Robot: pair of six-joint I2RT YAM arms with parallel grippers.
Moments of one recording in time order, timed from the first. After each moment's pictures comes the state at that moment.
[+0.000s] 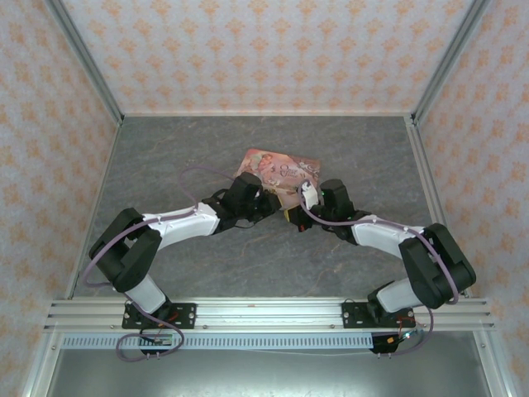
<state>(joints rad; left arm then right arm) -0.68 1.62 0.91 0.03 0.18 -1.11 0.49 1.43 0.59 0.19 -0.53 0.15</state>
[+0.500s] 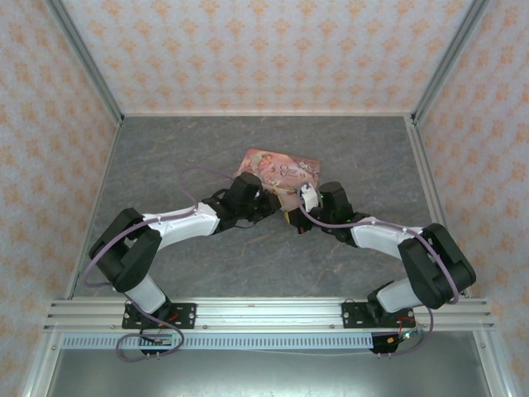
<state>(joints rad) -0.68 1.62 0.91 0.03 0.18 -1.11 0.50 1.43 0.56 0.21 -0.48 0.16</state>
